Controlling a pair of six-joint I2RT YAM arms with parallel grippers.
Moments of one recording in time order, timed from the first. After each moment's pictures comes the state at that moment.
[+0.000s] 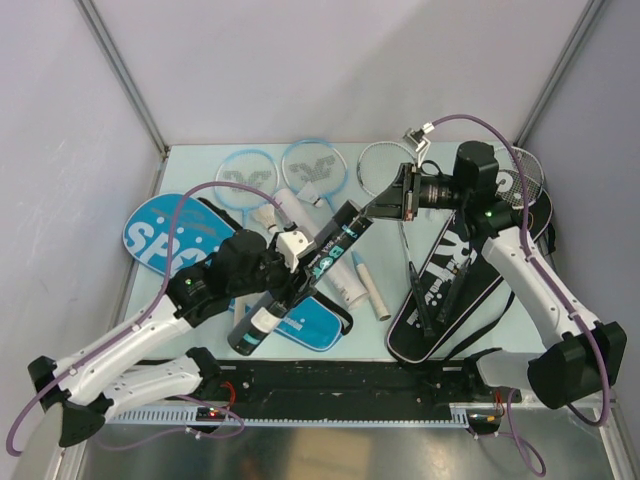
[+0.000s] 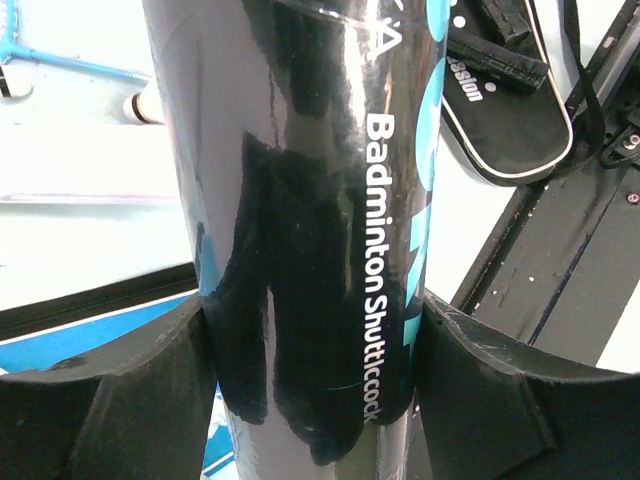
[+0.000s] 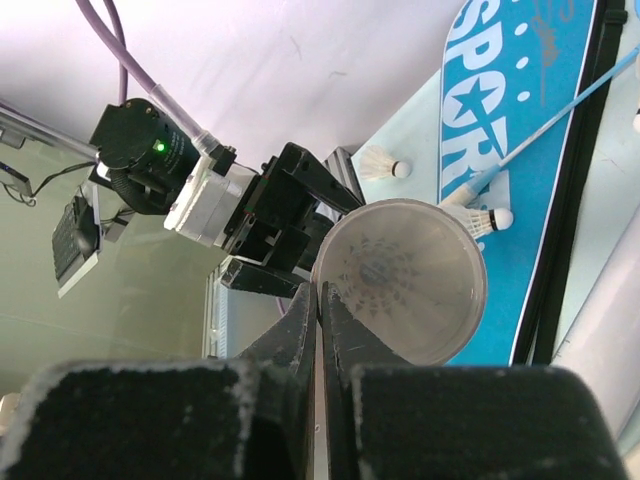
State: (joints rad) left arm -0.85 0.91 0.91 -0.56 0.14 0.03; right arm 0.34 1.28 1.22 -0.08 -1.09 0.68
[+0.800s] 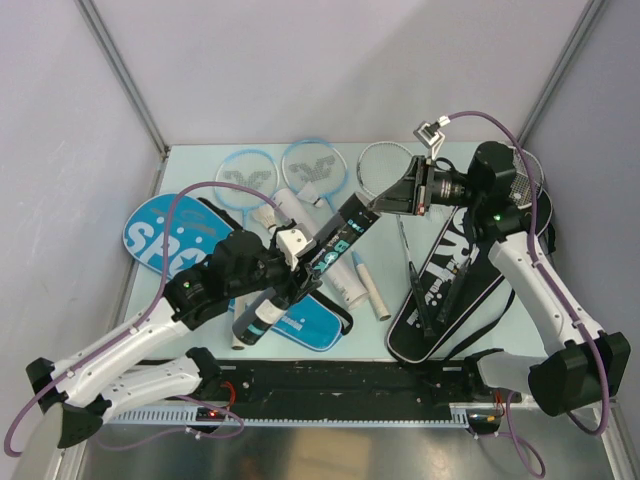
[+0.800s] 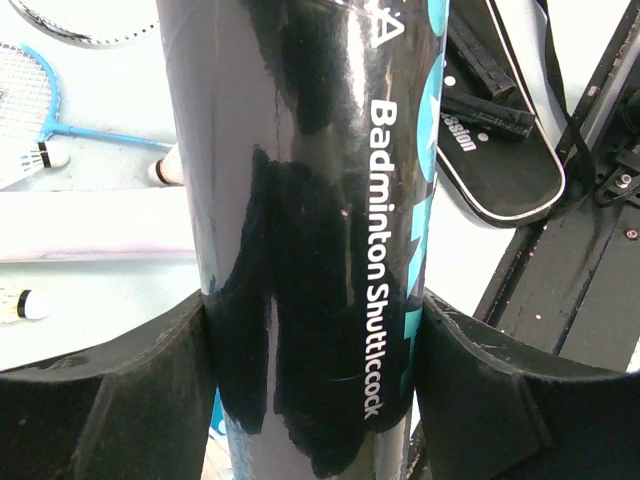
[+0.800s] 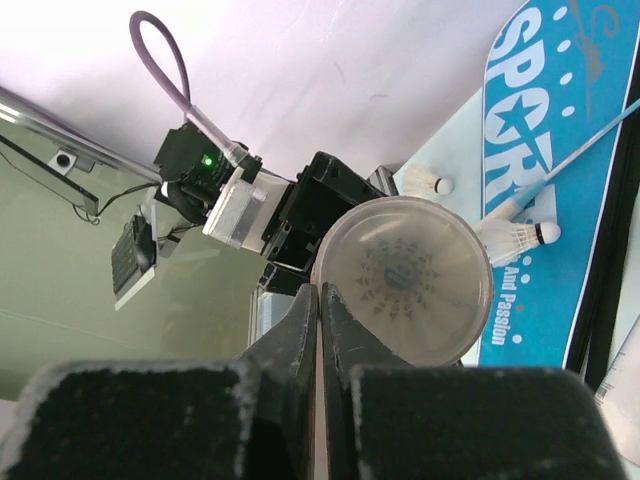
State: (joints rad) left arm -0.86 0.89 0.90 -0.45 0.13 0.06; right arm 0.29 1.24 1.19 0.09 -1.15 0.92
